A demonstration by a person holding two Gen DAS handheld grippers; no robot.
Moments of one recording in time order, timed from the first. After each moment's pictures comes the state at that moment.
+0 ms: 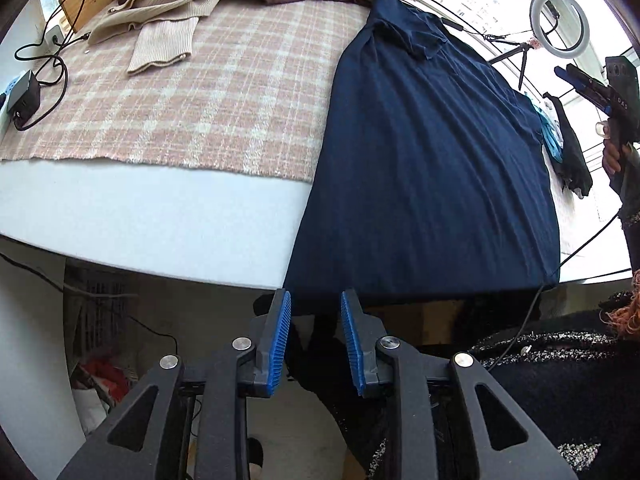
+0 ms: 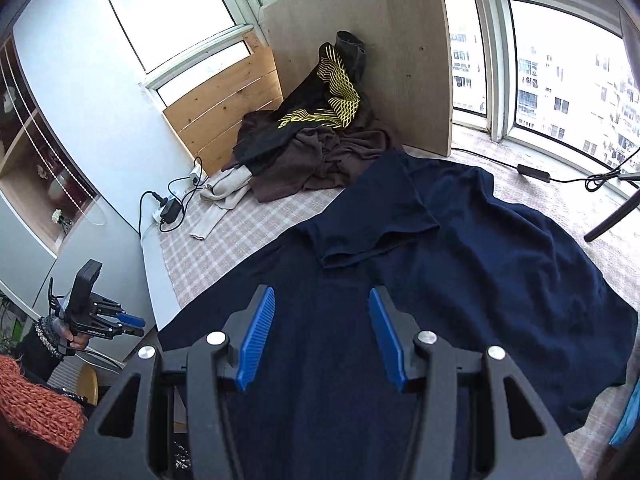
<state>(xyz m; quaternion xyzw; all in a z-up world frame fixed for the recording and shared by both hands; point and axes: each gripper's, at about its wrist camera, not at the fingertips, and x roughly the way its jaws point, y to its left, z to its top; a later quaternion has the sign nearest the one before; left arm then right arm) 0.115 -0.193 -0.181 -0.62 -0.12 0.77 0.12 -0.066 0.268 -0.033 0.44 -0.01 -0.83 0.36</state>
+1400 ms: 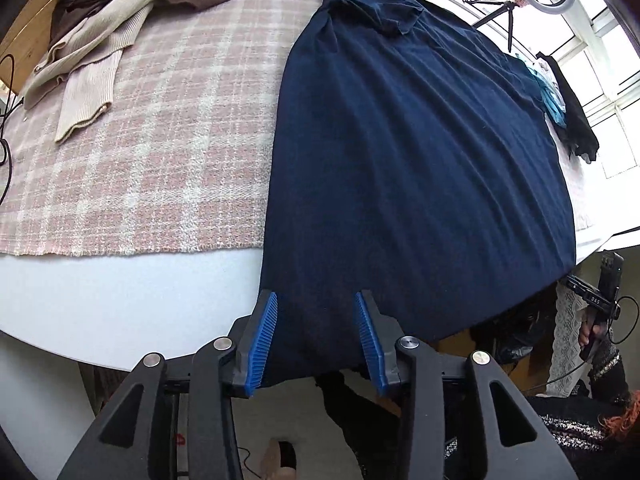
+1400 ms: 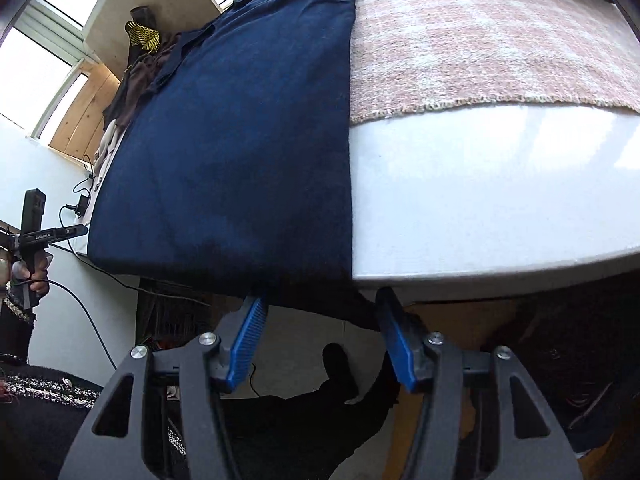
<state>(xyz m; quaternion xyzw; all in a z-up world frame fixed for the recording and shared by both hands) 0.052 -0.155 -0.190 -0.63 -0.04 0.76 0.15 0.210 0.464 -0.259 0.55 -0.21 -0.80 0.12</state>
